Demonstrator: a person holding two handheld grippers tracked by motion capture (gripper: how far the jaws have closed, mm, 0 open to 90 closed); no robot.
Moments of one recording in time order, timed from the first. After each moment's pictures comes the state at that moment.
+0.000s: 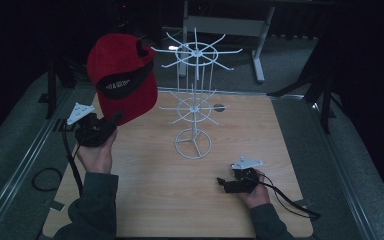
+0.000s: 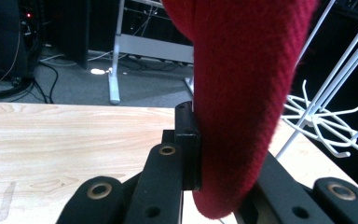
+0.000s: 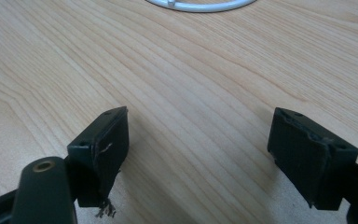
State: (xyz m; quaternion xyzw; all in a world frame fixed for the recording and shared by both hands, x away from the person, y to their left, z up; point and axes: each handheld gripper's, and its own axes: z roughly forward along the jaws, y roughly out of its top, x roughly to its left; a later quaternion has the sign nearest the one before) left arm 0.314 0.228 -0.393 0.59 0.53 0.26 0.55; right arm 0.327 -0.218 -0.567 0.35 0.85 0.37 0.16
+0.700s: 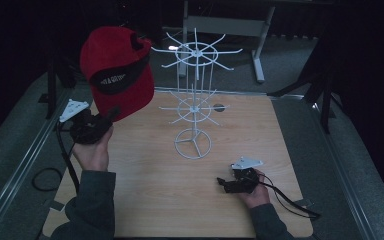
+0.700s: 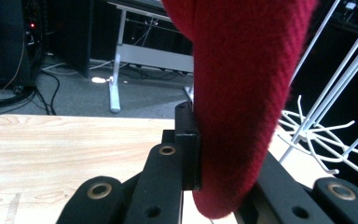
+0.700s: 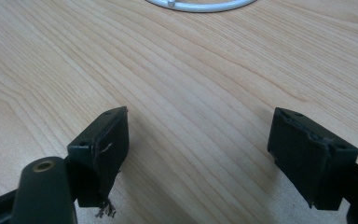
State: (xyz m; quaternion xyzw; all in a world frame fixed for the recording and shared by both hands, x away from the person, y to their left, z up) left arm 0.311 0.234 -0.380 0.58 0.53 0.27 0.56; right arm 0.327 -0.218 -0.567 0.35 0.85 0.37 0.16
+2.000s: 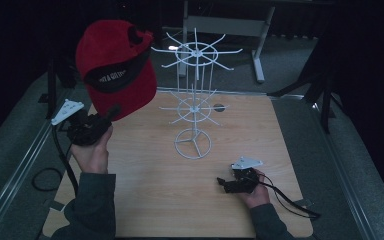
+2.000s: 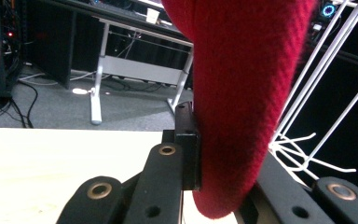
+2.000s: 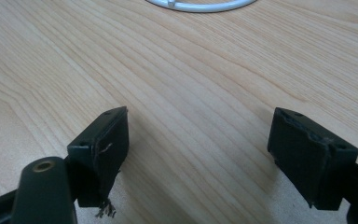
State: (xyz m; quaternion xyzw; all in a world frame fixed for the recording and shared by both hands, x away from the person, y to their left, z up) left arm 0.300 0.232 -0.370 0.57 0.51 0.25 0.60; right arm 0.327 -0.218 -0.567 0.35 0.85 0.37 0.16
